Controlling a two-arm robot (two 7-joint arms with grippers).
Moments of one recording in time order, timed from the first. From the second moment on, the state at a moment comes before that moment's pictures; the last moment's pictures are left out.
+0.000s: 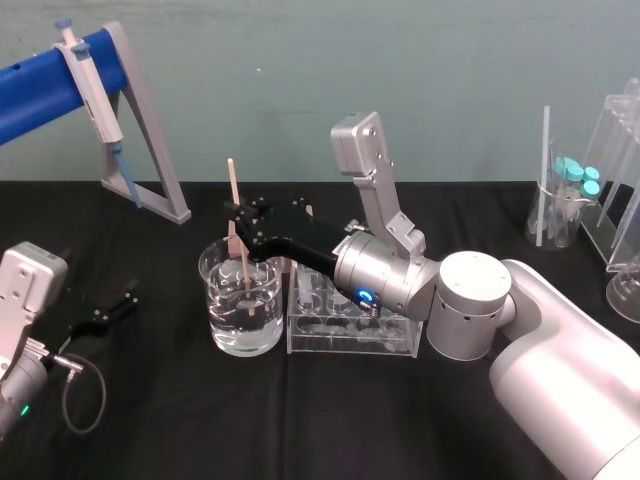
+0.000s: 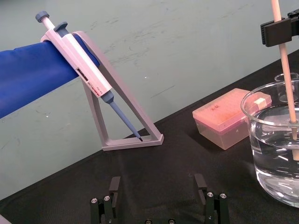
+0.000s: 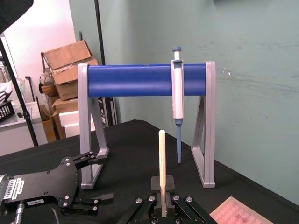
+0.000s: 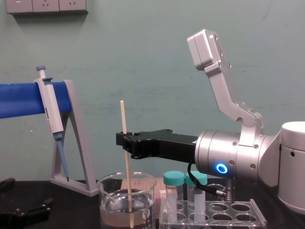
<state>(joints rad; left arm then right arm) -0.20 0.60 0.45 -1.41 -0.25 -0.12 0.03 0.61 0.17 -0.60 -1.13 0.43 0.00 0.48</state>
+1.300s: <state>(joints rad) -0.20 0.60 0.45 -1.41 -0.25 -0.12 0.03 0.55 0.34 -0.40 -1.55 0.53 0.12 0.43</state>
